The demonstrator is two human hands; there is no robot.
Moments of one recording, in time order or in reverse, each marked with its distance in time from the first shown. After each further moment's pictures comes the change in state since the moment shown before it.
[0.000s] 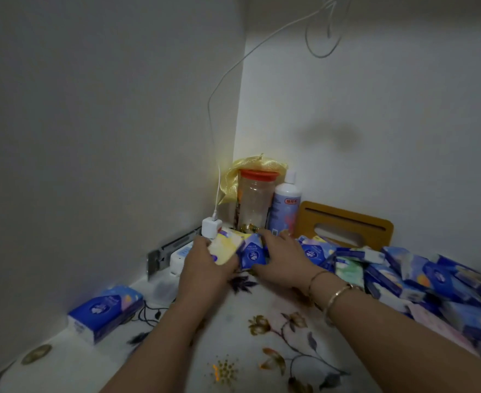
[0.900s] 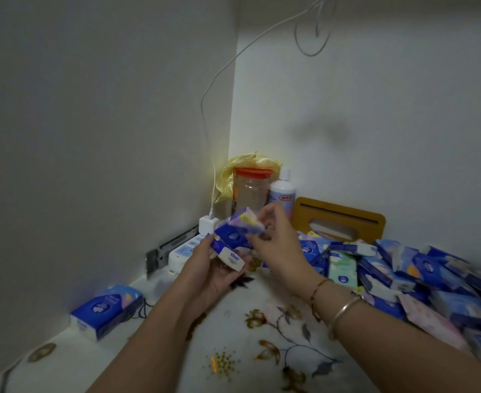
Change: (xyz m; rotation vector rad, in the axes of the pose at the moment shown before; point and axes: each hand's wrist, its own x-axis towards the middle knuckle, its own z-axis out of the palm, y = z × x) left_hand -0.012 0.034 -0.013 -1.199 -0.359 -0.633; right_hand -0.027 -0.033 -0.020 0.837 0.368 -0.082
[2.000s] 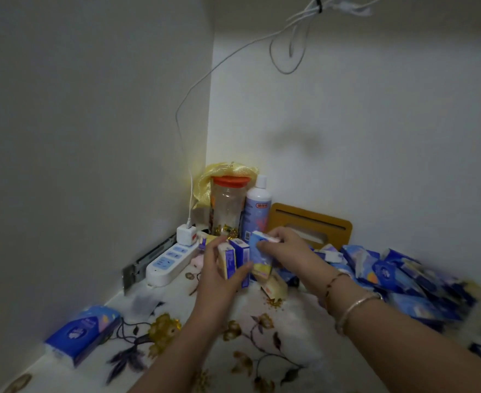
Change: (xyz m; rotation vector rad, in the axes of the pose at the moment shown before) left_hand 0.004 -0.042 0.025 0.816 0.001 0.567; right_hand 0.012 -0.009 -0.060 -0.161 -0.054 0.480
